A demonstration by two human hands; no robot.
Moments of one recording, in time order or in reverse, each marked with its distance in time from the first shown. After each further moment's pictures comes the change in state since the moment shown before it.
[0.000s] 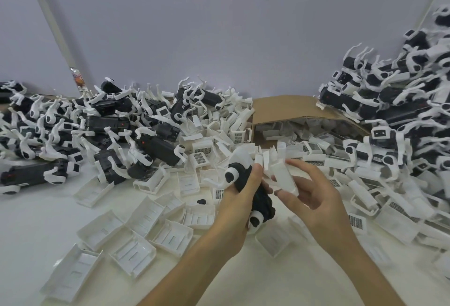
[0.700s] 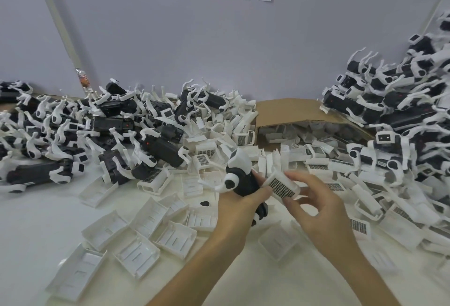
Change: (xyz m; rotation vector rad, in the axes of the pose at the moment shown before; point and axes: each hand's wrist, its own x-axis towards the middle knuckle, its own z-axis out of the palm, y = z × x) left_hand 0.000 0.001 -0.002 0.083 0.195 0.038; right_hand 0.001 0.006 0.003 -0.237 0.095 -0.047
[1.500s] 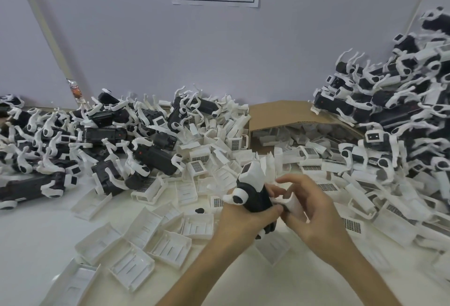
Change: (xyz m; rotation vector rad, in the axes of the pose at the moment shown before) left_hand -0.004 -0.003 0.002 0.291 -0.264 0.237; right_hand -0.001 -0.004 -0.007 0.131 -0.168 -0.011
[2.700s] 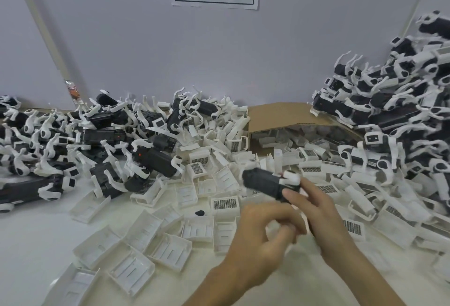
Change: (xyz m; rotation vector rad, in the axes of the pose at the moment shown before) left_hand -0.016 -0.002 0.014 0.104 -0.157 0.478; right_hand 0.008 -0.004 0.005 0.246 0.081 0.302
